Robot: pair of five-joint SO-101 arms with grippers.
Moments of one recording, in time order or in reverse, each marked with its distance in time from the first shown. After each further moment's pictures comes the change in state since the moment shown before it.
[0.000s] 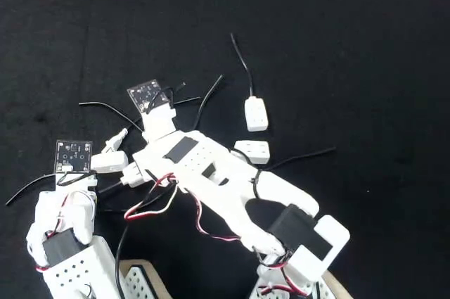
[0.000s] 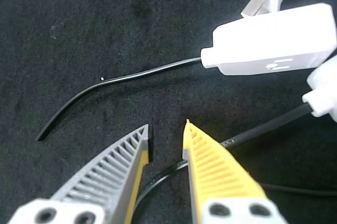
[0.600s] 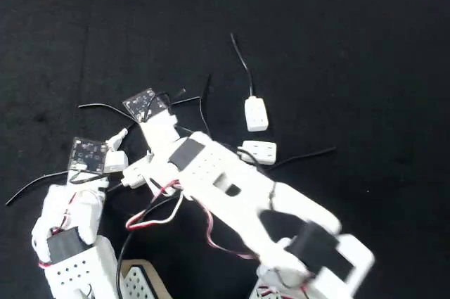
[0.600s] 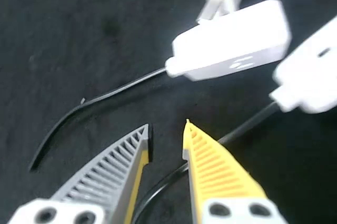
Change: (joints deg) left arm 6.9 0.0 -0.6 0.2 -4.1; right arm -1.7 -13.3 -0.1 20.2 3.7
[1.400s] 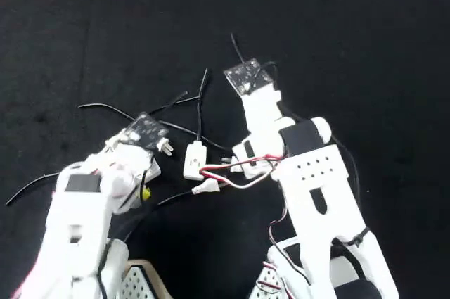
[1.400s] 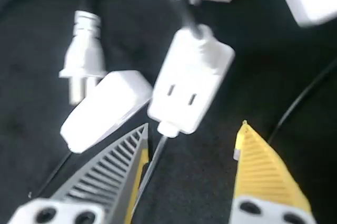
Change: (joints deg) left arm 24.4 54.1 -24.7 -12.4 -2.5; right arm 32.1 -26.4 3.7 25.1 23.6
